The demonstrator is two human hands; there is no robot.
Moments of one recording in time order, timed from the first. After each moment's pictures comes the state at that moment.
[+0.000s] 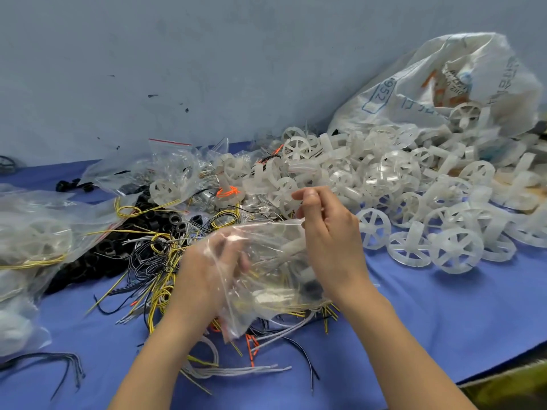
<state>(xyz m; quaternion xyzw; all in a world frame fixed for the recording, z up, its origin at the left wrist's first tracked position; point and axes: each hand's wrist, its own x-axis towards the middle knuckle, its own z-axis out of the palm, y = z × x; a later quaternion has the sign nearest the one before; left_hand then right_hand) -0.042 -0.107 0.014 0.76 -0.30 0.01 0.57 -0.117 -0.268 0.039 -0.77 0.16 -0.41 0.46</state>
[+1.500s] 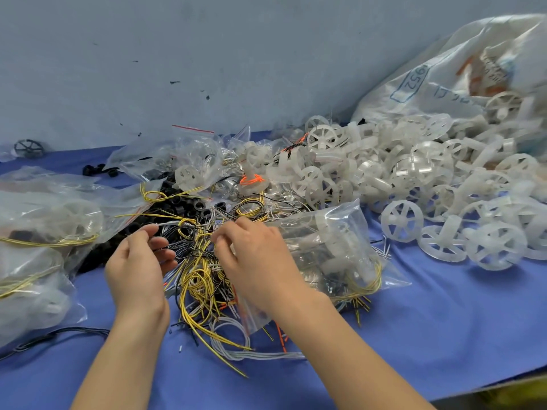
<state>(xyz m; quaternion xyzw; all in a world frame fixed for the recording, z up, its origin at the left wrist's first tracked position) 0.003 -0.032 0.007 0.62 0.08 0.14 0.77 -0.065 -0.165 0.017 -0.93 0.01 -0.21 0.28</state>
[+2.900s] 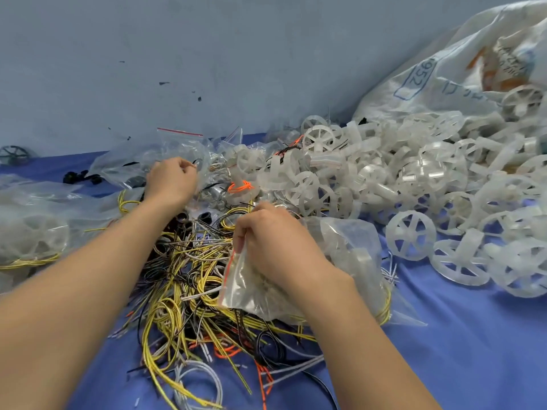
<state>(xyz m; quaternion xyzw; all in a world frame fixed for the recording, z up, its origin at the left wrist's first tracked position) 0.170 -0.122 0.045 0.94 -0.12 0.15 0.29 -0.037 -0.235 0.036 -0.95 0.03 -0.13 0.27</state>
